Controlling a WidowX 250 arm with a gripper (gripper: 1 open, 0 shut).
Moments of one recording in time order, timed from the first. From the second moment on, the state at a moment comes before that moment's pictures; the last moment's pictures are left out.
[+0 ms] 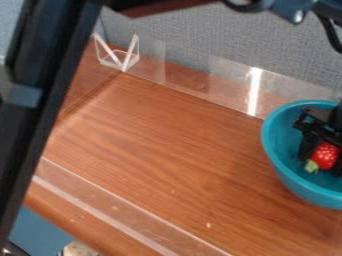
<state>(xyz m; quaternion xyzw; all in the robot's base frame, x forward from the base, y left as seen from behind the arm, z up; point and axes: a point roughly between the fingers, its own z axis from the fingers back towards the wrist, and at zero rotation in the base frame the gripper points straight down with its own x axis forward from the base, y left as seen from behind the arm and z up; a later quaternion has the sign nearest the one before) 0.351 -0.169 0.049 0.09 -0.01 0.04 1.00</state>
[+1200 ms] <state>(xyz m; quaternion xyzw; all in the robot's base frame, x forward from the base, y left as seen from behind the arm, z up) 0.327 -0.138 0.120 0.09 -0.08 0.06 0.99</state>
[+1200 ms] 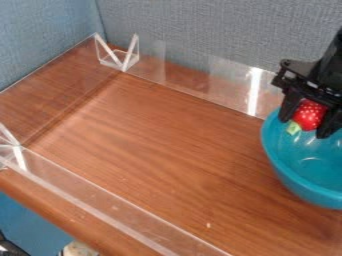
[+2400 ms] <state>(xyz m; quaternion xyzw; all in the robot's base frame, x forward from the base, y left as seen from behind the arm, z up) 0.283 -0.001 0.120 0.09 -0.08 0.31 0.94</state>
